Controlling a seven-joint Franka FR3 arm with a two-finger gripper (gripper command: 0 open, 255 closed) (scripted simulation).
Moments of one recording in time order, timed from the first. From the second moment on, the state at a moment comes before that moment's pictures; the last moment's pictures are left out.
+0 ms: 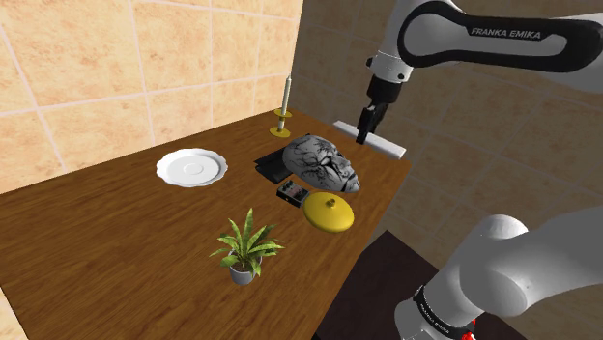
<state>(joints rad) 0.07 -0.53 -0.12 -2.25 -0.07 1.72 -0.24</state>
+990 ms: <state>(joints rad) 0.21 -0.66 0.18 -2.34 0.11 1.68 0.12</state>
